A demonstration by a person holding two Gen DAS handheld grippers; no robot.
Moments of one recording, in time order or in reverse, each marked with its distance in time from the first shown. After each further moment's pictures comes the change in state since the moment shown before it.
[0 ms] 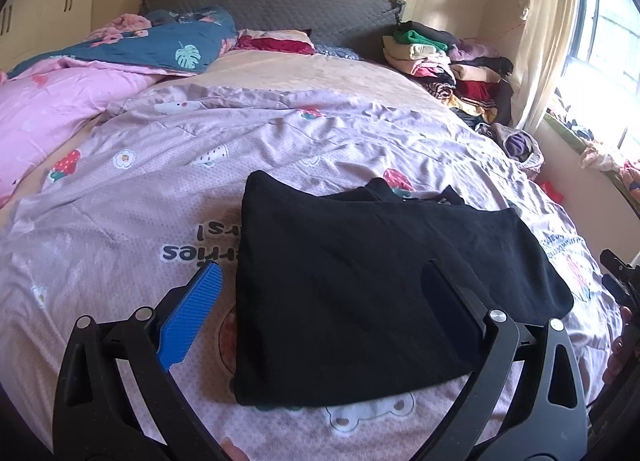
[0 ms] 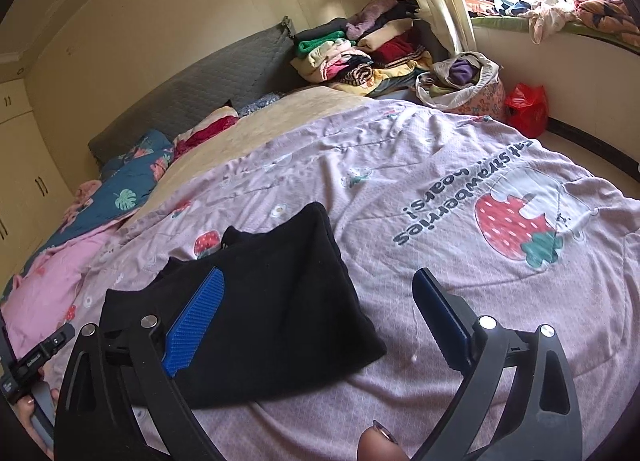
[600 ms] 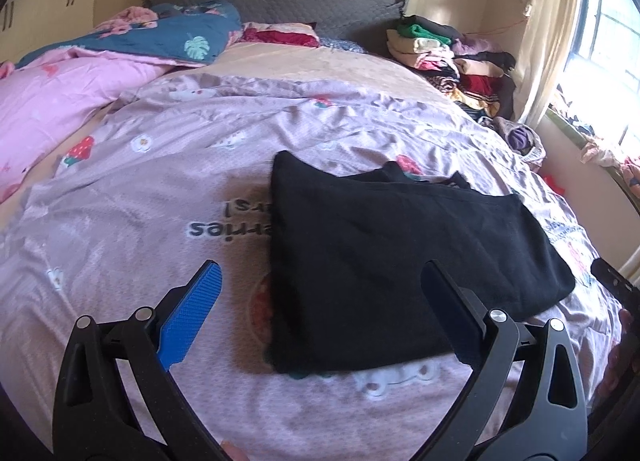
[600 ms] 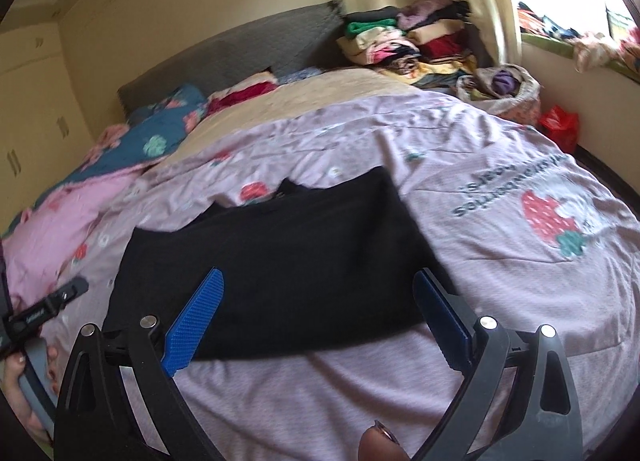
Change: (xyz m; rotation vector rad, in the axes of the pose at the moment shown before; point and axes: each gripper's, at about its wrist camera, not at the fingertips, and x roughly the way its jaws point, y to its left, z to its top) left arm -0.014 0.028 -0.015 -0.009 0.027 0.019; right arm -0.007 0.080 -0.037 -0.201 0.084 0.062
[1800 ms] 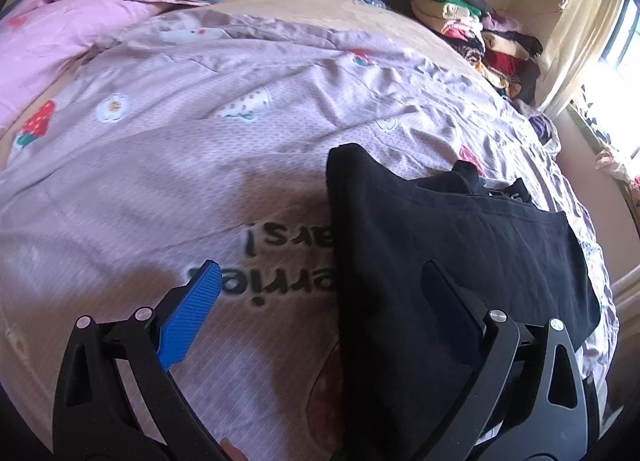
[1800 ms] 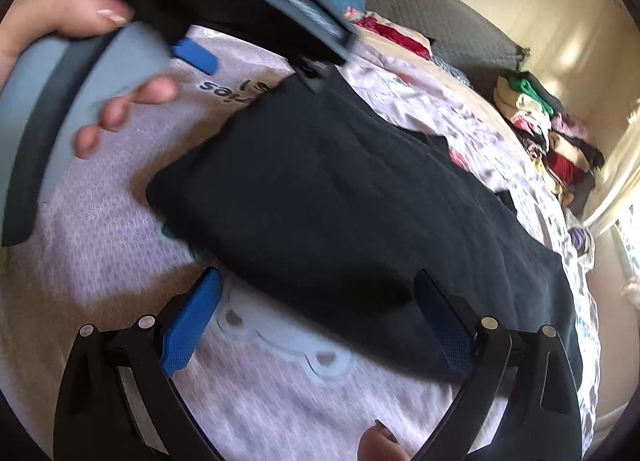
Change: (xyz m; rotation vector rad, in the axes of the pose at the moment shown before) left arm 0.109 0.055 0.047 -0.072 0.213 -0.041; right arm 0.119 0.229 -0.095 -0.784 0.174 -0.009
